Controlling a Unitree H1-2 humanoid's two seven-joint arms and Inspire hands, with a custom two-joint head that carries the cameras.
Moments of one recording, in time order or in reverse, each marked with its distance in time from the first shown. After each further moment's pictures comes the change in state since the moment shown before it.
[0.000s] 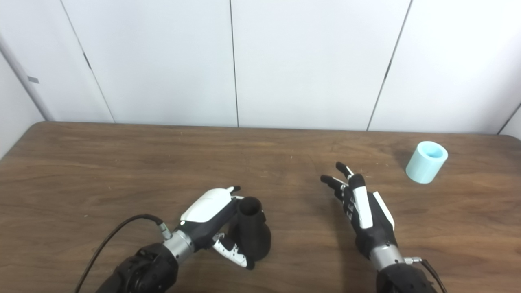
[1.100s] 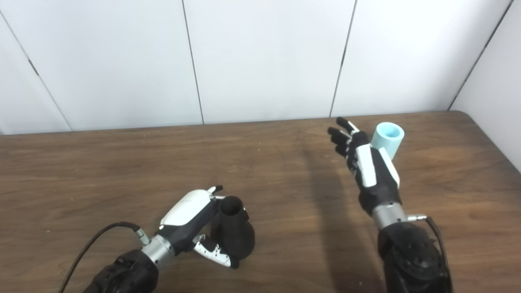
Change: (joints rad) left arm -0.007 -0.009 0.002 0.054 -0.037 -0.079 0.001; right arm -0.058 -0.087 -0.125 -0.092 0.000 0.018 -0.062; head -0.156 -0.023
